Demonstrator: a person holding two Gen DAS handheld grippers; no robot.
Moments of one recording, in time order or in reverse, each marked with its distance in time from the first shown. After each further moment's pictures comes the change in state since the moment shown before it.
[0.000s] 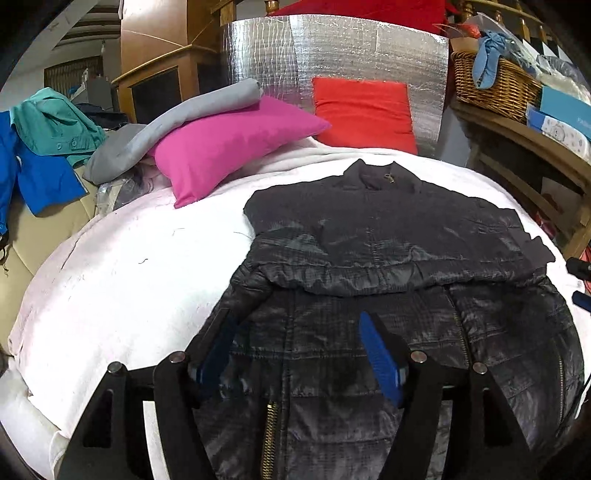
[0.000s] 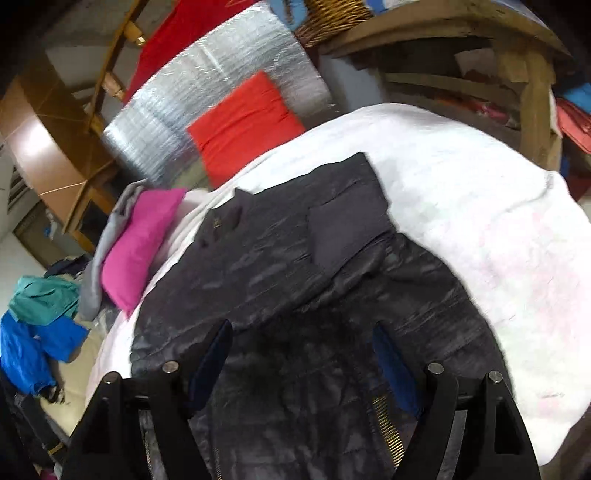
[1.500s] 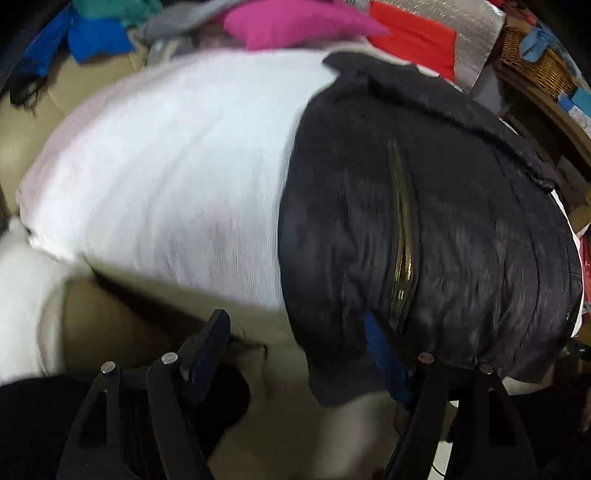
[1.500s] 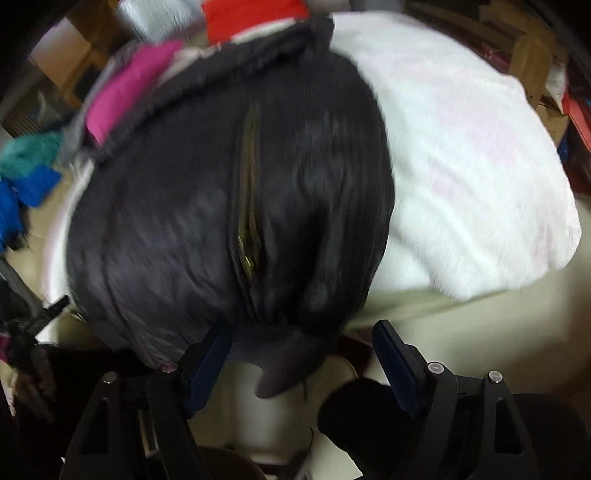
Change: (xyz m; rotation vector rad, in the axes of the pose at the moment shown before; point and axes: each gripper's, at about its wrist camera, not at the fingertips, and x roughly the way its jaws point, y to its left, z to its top) left arm -0.051 0.095 -0.160 -0.192 0.388 -0.036; right arm -0.058 -0.098 -0.145 -0.283 0.458 -0.112
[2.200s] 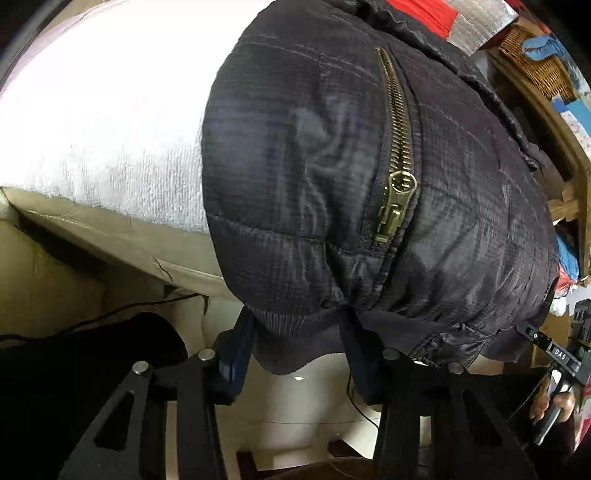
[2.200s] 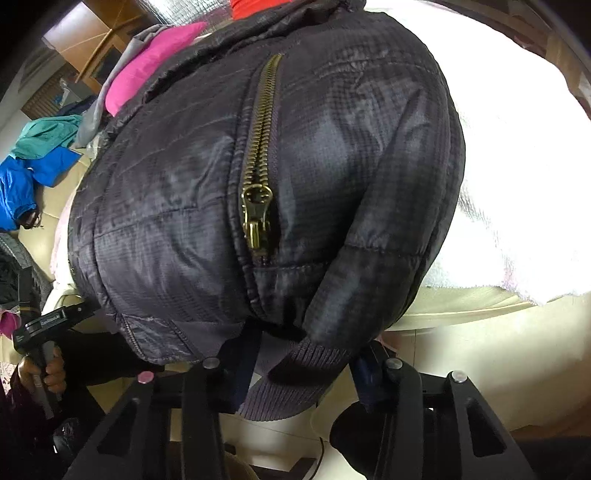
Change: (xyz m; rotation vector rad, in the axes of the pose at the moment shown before) left arm 0.050 -0.017 -0.035 -0.036 0.173 -0.200; right arm 0.034 -0.004 -0.021 -0.051 -0.006 0.120
